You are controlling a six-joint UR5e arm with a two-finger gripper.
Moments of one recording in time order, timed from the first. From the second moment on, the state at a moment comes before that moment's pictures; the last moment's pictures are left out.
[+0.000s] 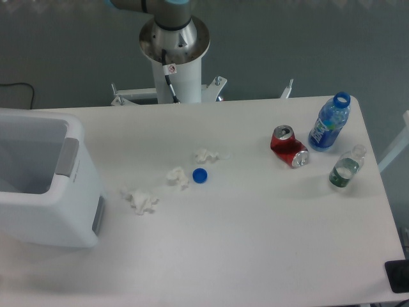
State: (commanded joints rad) arm 1.79 -1.55 -1.41 -1.10 1.23 -0.05
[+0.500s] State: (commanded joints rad) arm 1.79 -1.56 -1.38 -1.09 1.23 -0.08
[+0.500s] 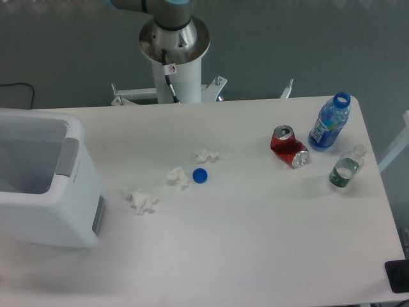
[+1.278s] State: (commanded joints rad) arm 1.77 -1.62 -1.36 -1.09 1.23 -0.11
